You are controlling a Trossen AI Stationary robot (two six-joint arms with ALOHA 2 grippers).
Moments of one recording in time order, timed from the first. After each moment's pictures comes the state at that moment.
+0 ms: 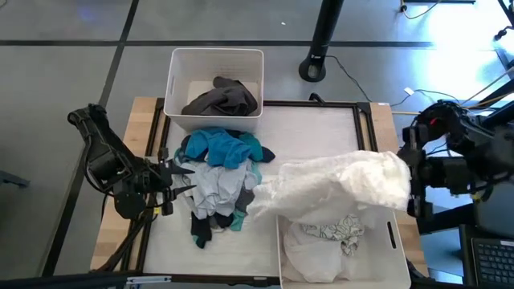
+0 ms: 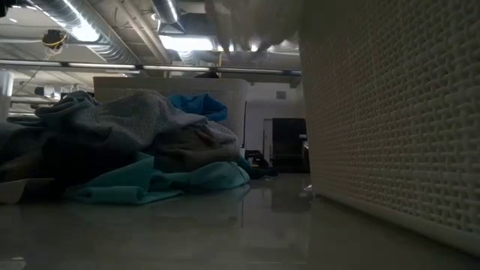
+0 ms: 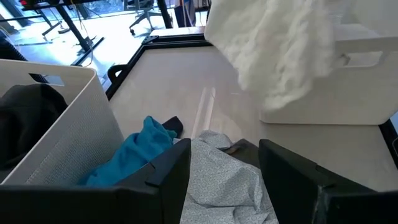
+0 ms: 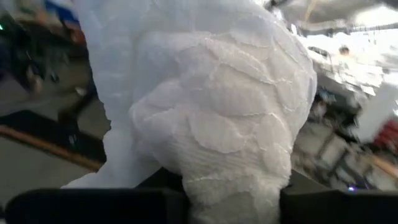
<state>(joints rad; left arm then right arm) -0.88 1.05 1.18 -1.01 -0.99 -0.63 1.10 1.11 1.69 -0.51 1.00 -0.38</state>
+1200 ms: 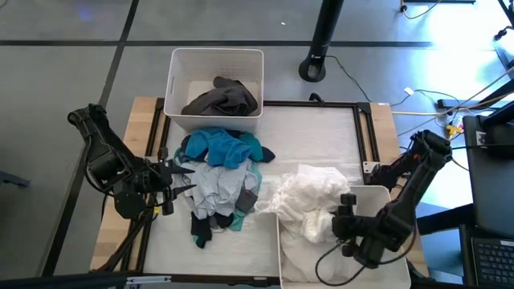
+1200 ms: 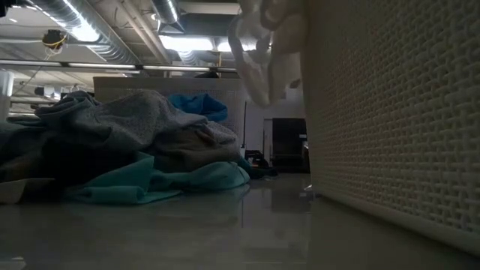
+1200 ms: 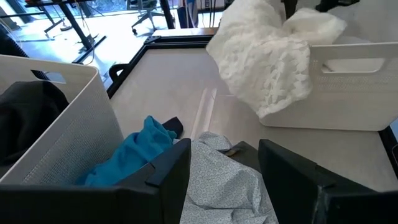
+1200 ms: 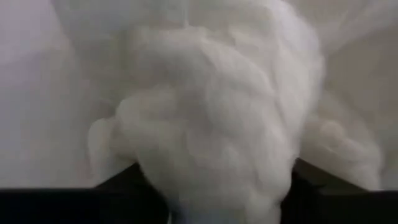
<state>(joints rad) -0.88 1.05 1.18 -1.01 -1.00 -0.66 0.98 1.47 1.20 -1.11 0.52 0.89</state>
